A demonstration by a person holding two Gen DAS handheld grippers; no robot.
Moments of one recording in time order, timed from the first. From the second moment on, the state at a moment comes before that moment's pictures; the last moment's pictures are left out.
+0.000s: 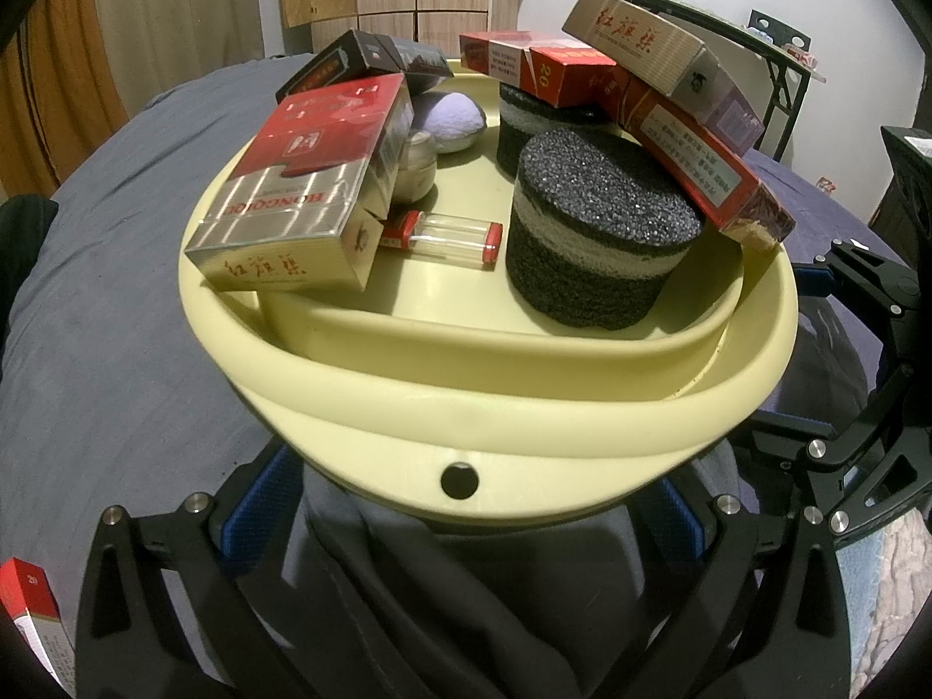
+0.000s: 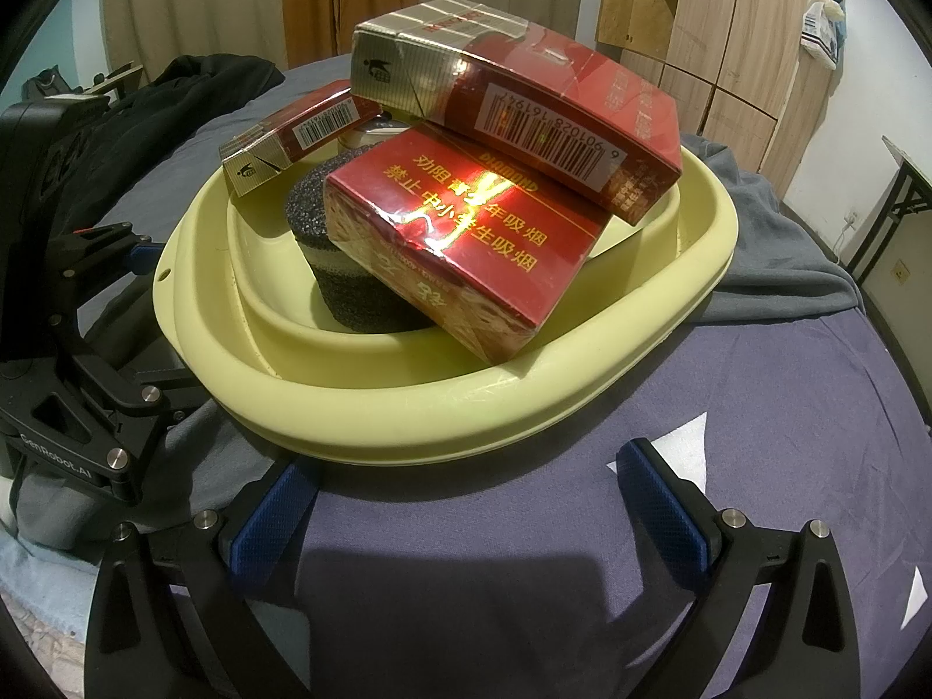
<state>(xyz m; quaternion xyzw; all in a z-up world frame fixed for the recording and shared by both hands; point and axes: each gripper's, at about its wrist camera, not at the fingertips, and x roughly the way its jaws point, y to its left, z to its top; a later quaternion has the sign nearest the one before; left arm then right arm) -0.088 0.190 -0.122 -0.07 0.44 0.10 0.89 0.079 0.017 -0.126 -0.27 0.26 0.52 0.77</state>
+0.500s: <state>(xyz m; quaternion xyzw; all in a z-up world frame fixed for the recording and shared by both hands) -0.089 0.191 -0.121 -0.07 0.44 0.10 0.89 0.079 0.017 -0.126 -0.27 0.26 0.52 0.77</state>
